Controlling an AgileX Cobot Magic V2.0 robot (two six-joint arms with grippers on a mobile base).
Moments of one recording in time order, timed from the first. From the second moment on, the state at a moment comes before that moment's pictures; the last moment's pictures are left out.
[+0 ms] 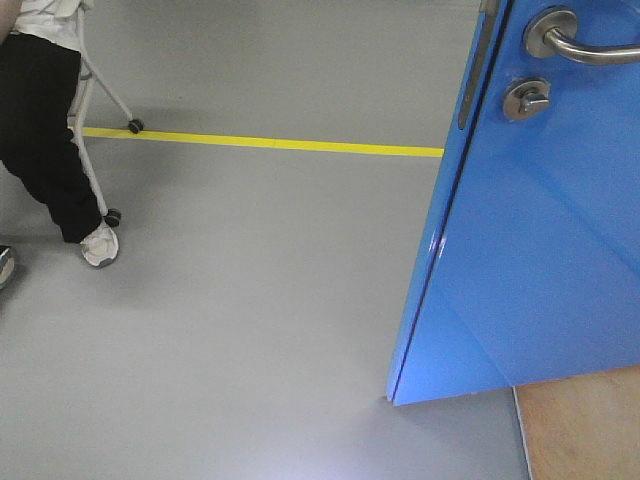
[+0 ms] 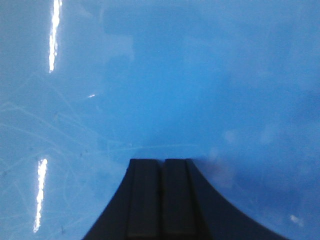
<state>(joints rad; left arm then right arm) 0.03 -0.01 0.03 0.07 0.23 -0.02 -0.15 1.55 -1.57 1.24 0.33 0.22</state>
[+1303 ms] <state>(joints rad) 0.03 -0.01 0.03 0.07 0.23 -0.02 -0.15 1.56 -1.57 1.24 0.34 0.22</state>
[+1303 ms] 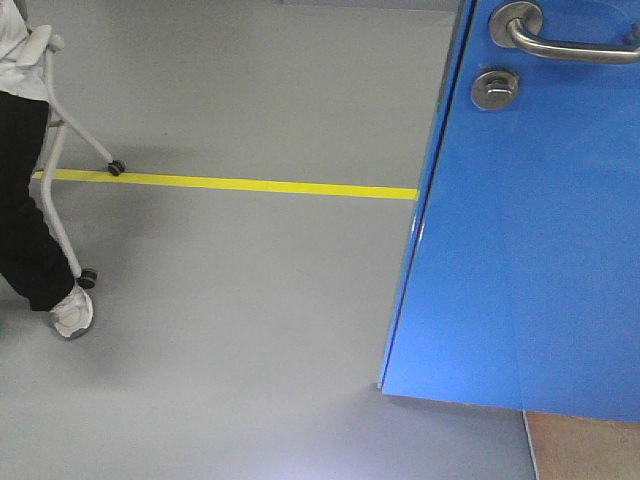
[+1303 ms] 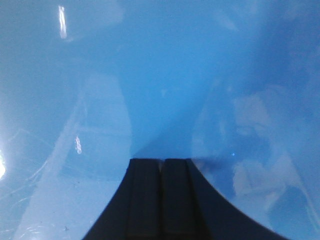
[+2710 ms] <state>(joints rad) 0.03 -0.01 0.03 0.07 0.23 -0.02 -0.14 1.20 -1.19 0.08 0.31 0.22</state>
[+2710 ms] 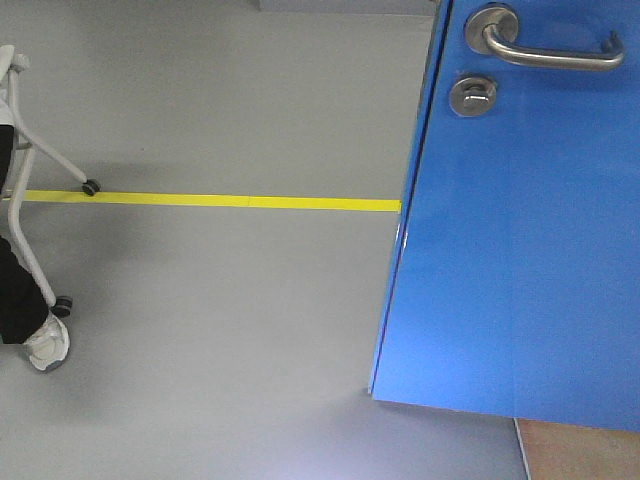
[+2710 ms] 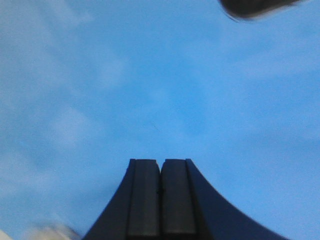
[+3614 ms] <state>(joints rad) 0.03 -0.01 0.03 0.07 0.23 -0.02 -0.14 0.00 0.03 -0.09 0.05 0.22</state>
